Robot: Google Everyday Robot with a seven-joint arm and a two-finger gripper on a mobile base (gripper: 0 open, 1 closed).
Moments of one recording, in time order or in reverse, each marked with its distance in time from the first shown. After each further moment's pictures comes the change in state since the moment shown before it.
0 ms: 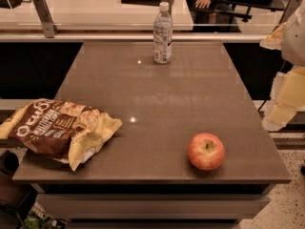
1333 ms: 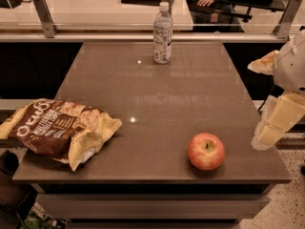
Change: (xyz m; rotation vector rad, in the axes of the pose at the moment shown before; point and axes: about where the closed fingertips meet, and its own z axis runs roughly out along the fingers) arm -0.001 0.023 0.039 -0.084 -0.154 0.010
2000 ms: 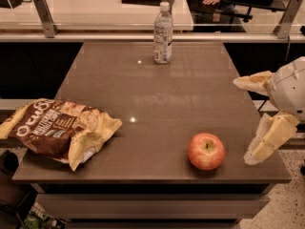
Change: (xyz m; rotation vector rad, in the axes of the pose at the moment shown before) arm -0.004 0.021 0.032 -0.088 -0.269 -0.050
